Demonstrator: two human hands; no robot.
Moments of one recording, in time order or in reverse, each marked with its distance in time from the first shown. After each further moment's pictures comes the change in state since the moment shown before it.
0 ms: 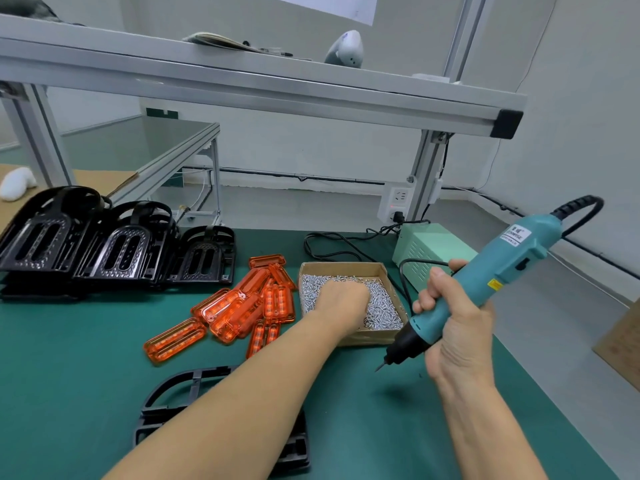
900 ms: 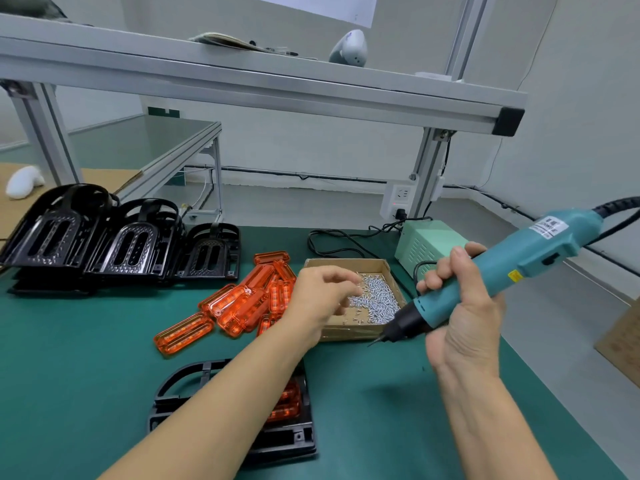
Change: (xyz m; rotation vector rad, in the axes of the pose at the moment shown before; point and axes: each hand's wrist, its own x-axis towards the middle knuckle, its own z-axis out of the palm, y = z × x) left_hand -0.062 -0.010 -0.047 -1.376 0.166 -0.398; right_hand -0.011 -0.013 0.015 0.140 -0.028 -0.050
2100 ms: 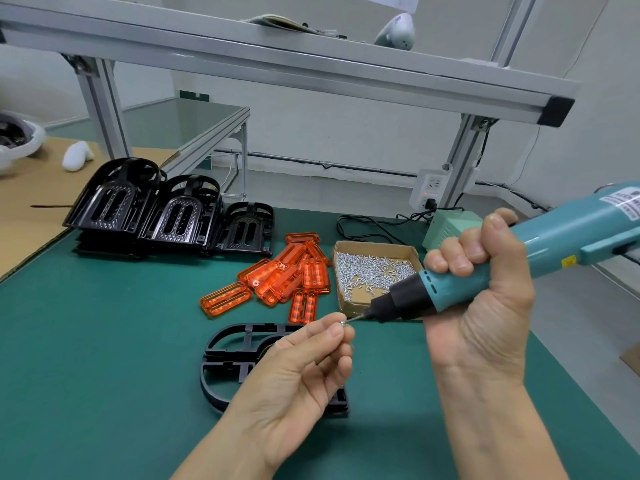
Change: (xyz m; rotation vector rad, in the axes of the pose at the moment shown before) left_hand -0.145 -0.001 -0.046 -0.925 -0.045 -0.320; right_hand -0.061 -0.022 0.055 0.272 -0.206 0.086
